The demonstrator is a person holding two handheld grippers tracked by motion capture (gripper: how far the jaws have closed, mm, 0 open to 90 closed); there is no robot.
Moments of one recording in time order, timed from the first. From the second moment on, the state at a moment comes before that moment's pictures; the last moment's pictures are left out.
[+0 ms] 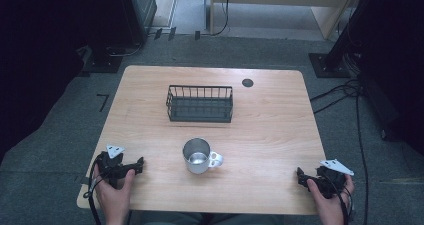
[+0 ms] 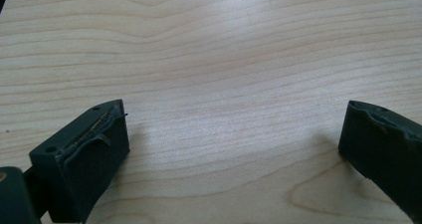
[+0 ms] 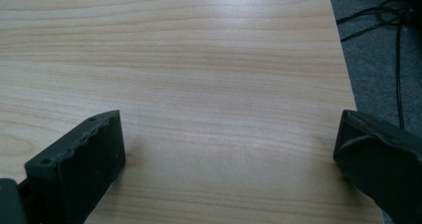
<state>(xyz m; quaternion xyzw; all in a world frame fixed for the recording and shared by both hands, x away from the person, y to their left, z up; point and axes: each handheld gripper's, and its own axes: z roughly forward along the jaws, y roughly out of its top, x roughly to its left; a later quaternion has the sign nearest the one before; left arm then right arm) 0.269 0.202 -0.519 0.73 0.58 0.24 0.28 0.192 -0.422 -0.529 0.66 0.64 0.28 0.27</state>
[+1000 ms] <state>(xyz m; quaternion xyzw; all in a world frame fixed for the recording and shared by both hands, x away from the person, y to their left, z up) 0.269 0.199 -0.519 0.72 0.58 0.24 0.28 0.200 -0.332 -0.494 0.60 0.67 0.33 0.27</state>
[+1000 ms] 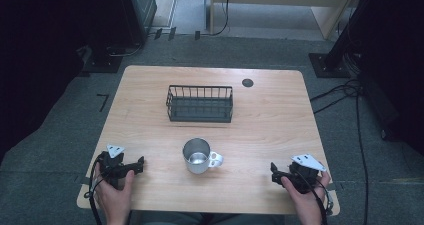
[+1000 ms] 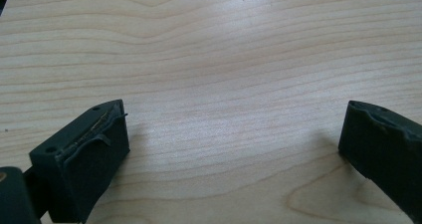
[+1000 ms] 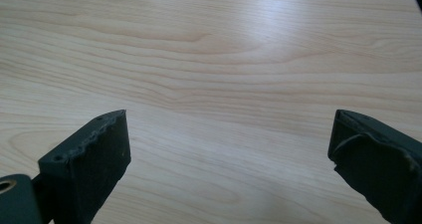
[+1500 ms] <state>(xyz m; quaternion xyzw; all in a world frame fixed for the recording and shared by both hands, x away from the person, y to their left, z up) 0.269 0.199 -0.519 0.72 0.58 0.24 0.28 0.205 -0.282 -0.493 0.57 0.70 0.35 0.24</state>
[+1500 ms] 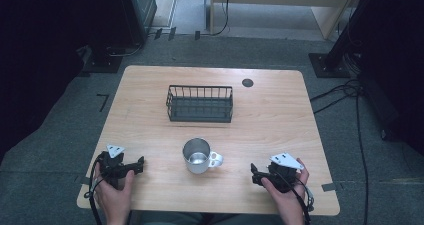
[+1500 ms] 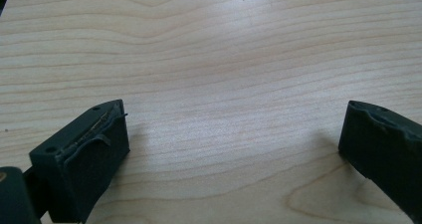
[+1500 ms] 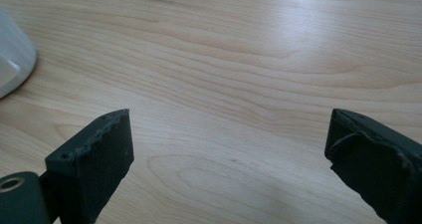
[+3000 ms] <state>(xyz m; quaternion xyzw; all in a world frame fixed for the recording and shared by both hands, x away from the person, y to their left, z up) 0.269 0.199 -0.519 0.72 0.58 0.24 0.28 0.222 -0.193 -0.498 0.53 0.71 0.43 0.19</state>
